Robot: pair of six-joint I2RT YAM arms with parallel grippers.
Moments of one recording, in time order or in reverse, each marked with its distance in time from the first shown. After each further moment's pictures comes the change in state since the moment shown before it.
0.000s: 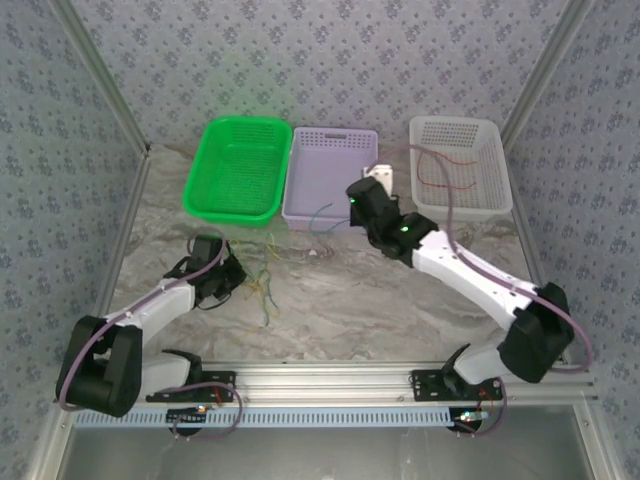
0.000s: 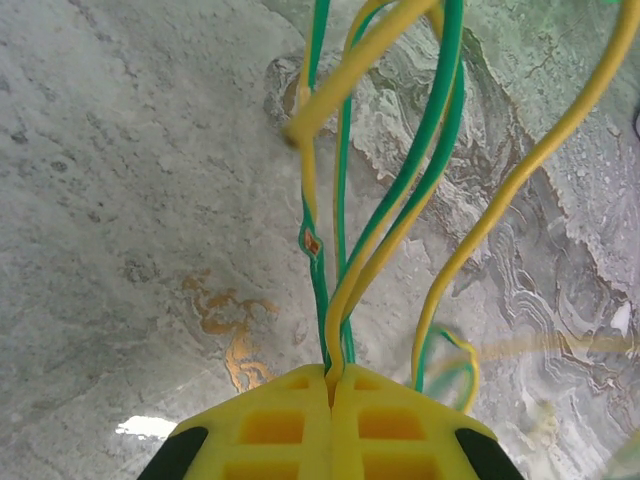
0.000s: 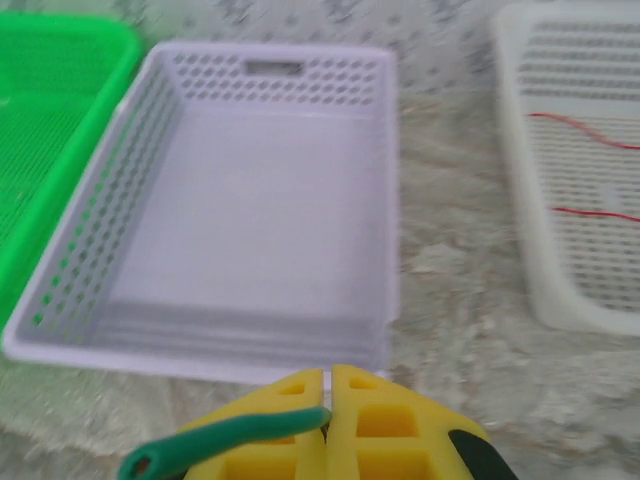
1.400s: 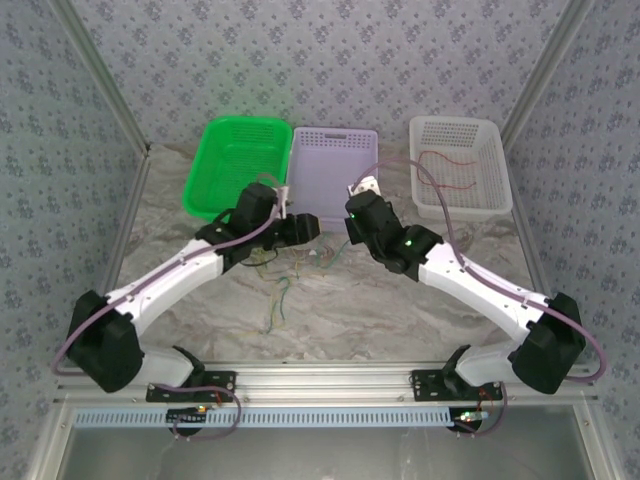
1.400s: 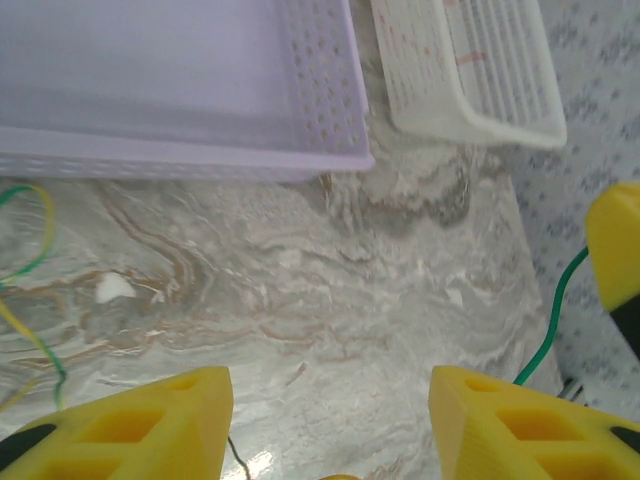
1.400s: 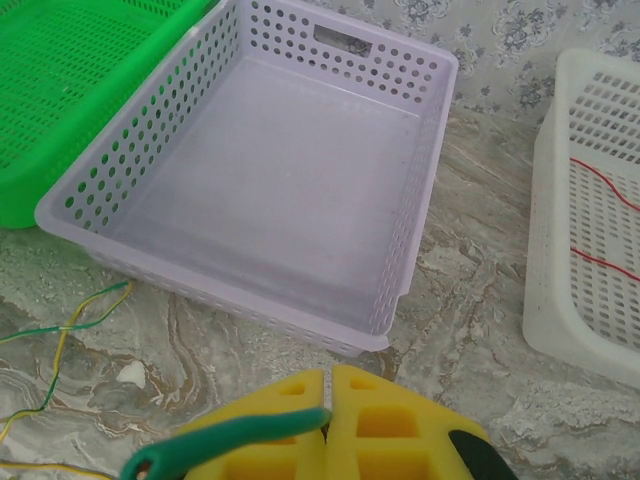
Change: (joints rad) left arm -0.385 0.155 0.558 -0.068 0.145 0.224; right arm 0.088 -0.047 -0.055 0.001 -0.054 -0.247
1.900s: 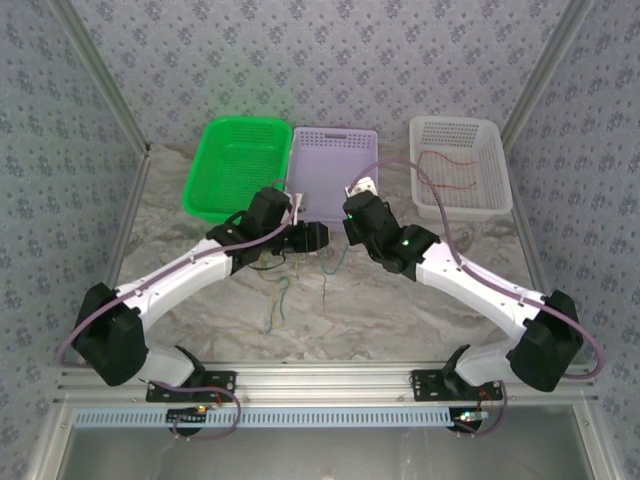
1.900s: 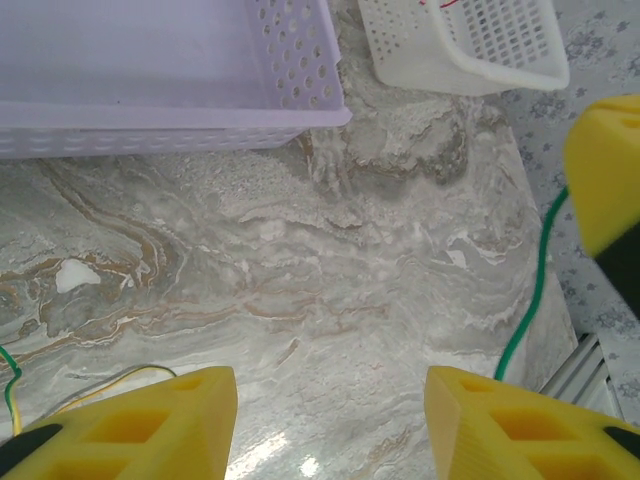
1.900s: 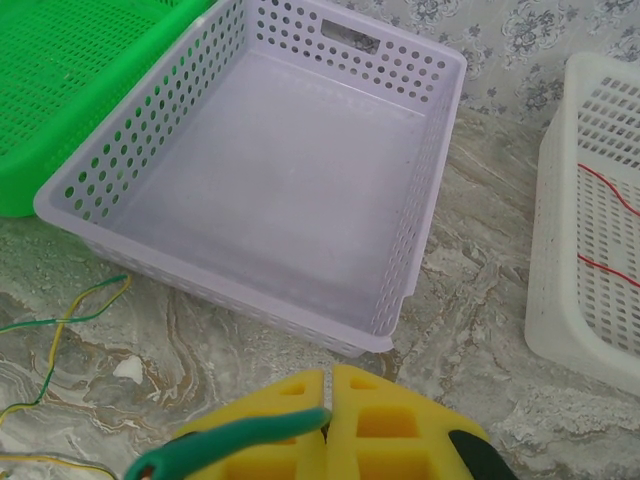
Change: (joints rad) left arm -0.048 0.004 0.003 -0.006 0.000 0.037; right arm 0.006 0.016 0.000 0.010 -0.001 -0.018
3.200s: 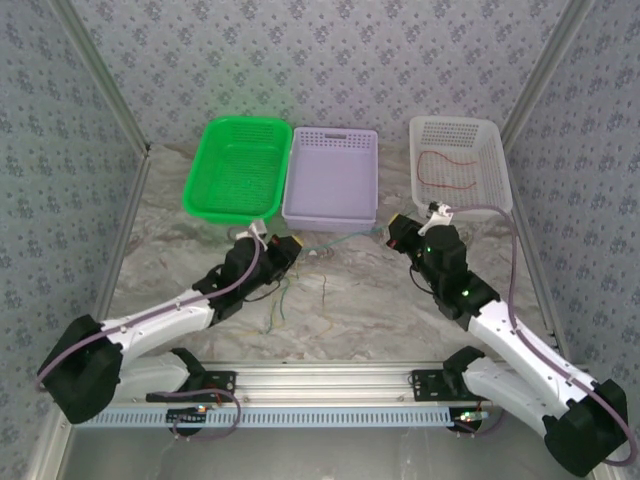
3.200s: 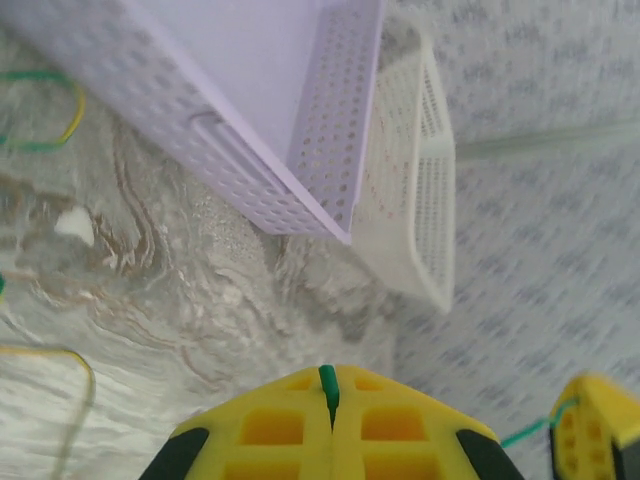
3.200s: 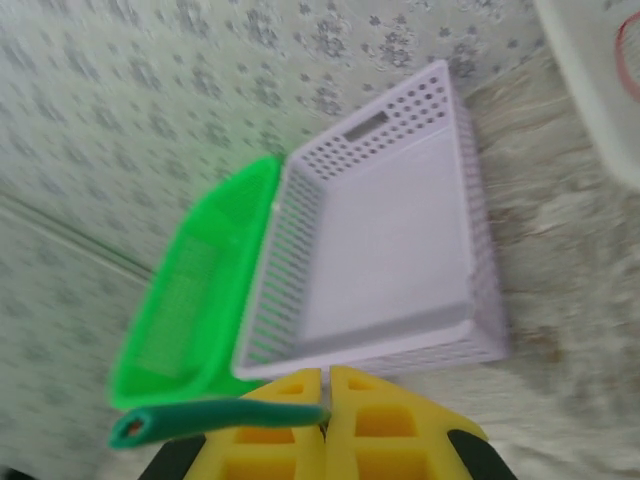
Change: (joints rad) left arm -0.069 -0.211 -0.546 0.657 -0.352 -0.769; right arm -0.267 -0.505 -0.536 0.485 -0.340 0.669
